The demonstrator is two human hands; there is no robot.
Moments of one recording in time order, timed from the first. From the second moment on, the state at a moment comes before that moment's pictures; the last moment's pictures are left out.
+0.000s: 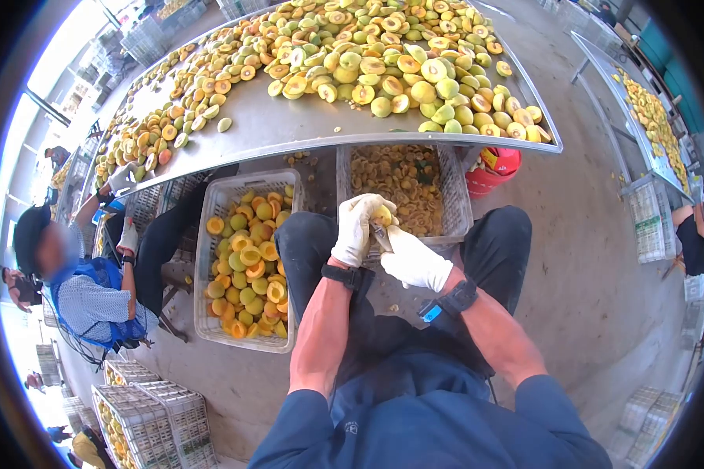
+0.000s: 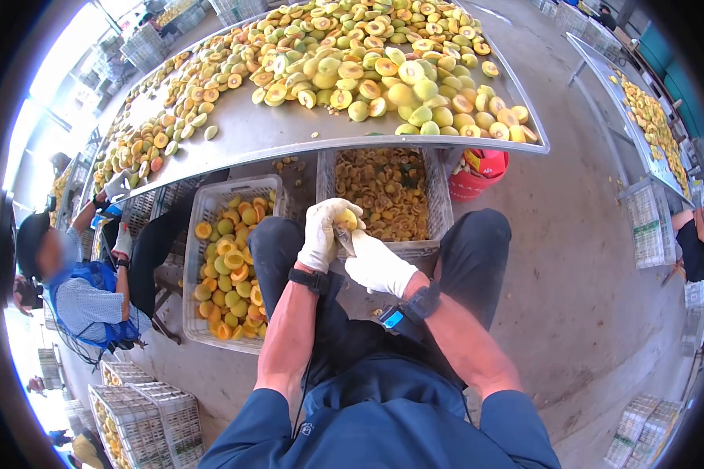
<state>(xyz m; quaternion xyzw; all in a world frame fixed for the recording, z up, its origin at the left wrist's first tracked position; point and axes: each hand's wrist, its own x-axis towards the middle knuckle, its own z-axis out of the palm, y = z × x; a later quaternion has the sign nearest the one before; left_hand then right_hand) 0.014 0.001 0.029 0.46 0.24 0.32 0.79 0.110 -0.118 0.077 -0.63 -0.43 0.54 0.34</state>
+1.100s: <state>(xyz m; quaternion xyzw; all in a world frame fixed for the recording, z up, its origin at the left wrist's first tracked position) 0.033 0.008 0.029 0.21 0.35 0.28 0.87 0.133 -0.130 0.066 -0.33 -0.16 0.79 0.50</state>
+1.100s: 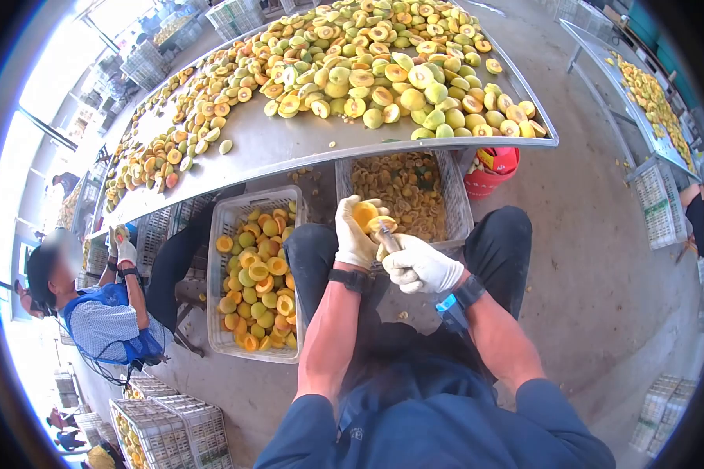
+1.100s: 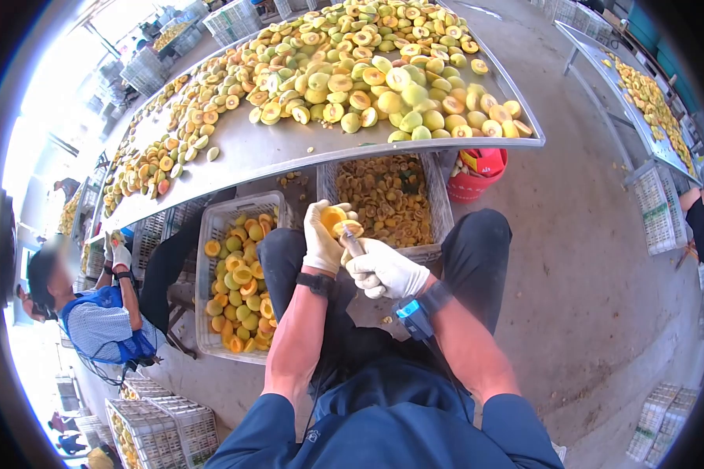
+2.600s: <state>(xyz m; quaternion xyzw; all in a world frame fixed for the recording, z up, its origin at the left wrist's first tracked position) 0.072 0.329 0.081 0.81 0.54 0.24 0.01 0.193 -0.076 0.046 -0.71 -0.63 0.30 0.08</state>
